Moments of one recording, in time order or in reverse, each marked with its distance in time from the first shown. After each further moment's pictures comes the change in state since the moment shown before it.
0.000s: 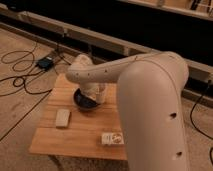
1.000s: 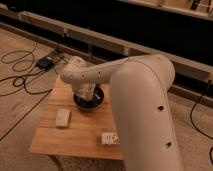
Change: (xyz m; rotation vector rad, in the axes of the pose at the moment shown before) arm -0.063 0.006 0.016 -0.025 -0.170 -0.145
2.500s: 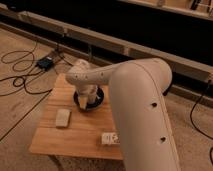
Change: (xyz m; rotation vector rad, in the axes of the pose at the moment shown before) arm 0.016 0.000 0.028 -0.037 0.036 -0.044
